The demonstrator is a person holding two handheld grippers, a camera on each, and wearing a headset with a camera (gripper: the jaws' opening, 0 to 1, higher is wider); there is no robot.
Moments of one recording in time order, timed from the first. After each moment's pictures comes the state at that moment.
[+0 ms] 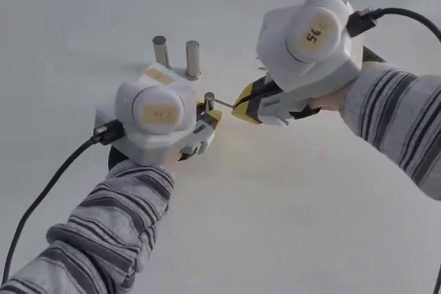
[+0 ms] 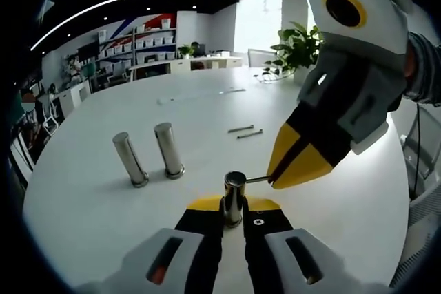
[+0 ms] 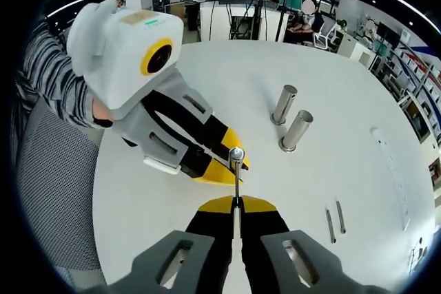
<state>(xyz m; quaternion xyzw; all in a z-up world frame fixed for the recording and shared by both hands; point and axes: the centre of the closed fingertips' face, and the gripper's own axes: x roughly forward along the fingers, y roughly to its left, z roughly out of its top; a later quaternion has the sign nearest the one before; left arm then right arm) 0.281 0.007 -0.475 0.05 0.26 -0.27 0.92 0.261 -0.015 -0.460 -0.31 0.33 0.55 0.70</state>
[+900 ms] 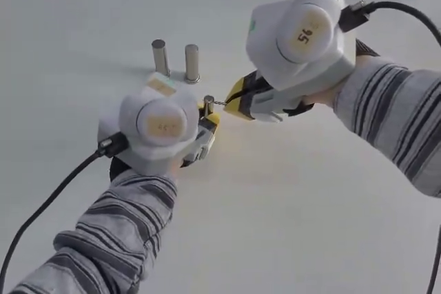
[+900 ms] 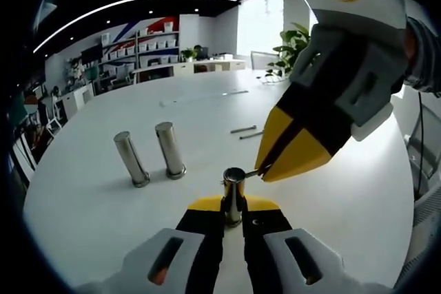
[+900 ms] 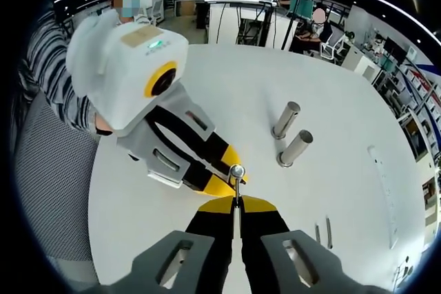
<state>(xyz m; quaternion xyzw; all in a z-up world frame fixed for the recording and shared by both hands) 0.281 0.007 -0.477 0.05 0.25 -0.26 0.93 0.263 -0.002 -0.449 -0.35 0.30 0.56 0.69</state>
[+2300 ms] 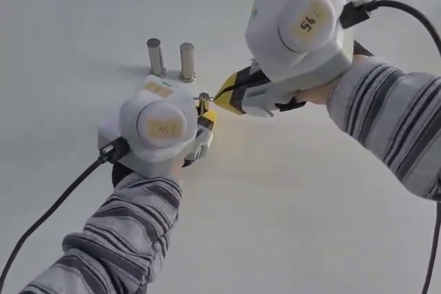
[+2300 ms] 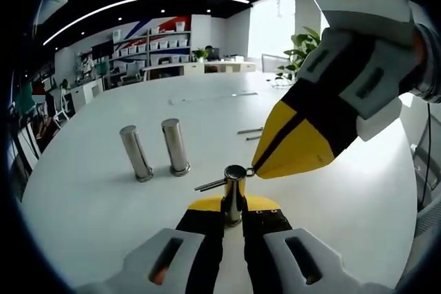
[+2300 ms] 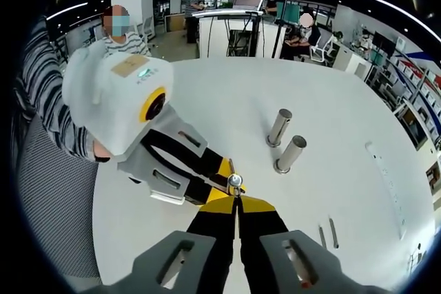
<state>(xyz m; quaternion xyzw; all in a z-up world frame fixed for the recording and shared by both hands) 0.283 0.009 -0.479 0.03 0.25 -0.23 0.94 0.264 0.004 -0.439 -0.30 0.29 0.55 0.72</state>
